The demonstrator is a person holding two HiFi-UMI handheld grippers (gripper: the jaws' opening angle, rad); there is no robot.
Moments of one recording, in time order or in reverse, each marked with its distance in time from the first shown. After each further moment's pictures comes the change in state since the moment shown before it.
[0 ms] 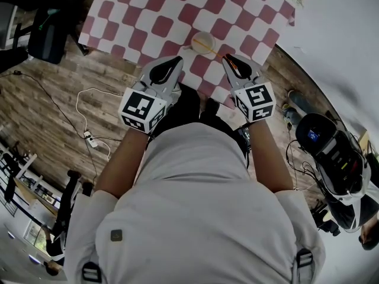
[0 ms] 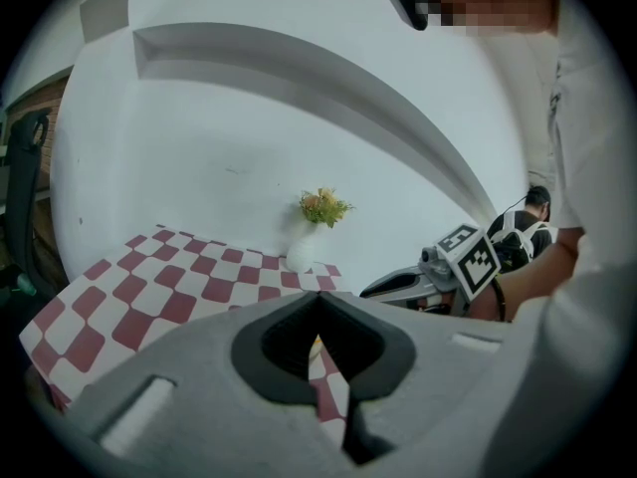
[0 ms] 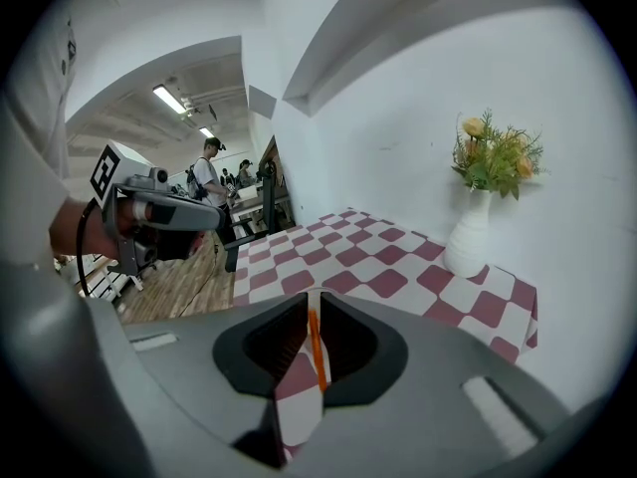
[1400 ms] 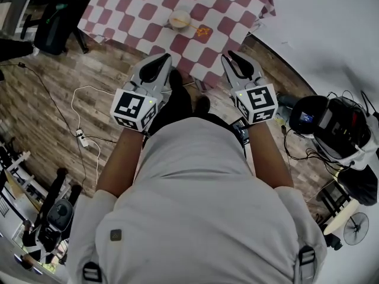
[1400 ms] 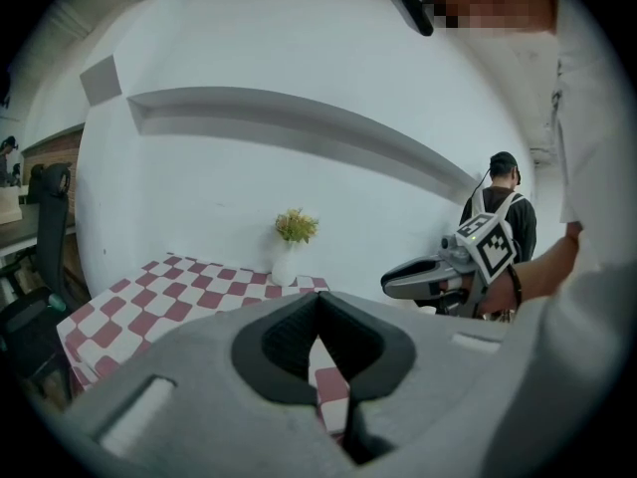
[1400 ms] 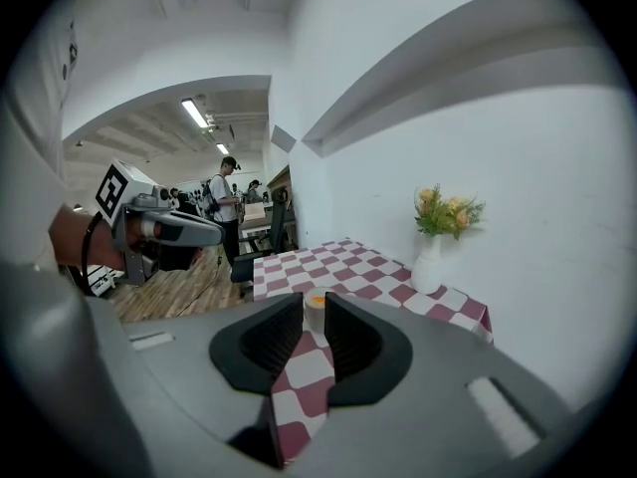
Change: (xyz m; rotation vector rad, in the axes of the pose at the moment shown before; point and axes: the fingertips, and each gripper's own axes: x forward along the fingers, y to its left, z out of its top) left arm -0.055 -0.140 -0.015 0.093 -0.112 0.120; right arm -0.164 0.020 -0.026 -0.096 -0.169 -0.027
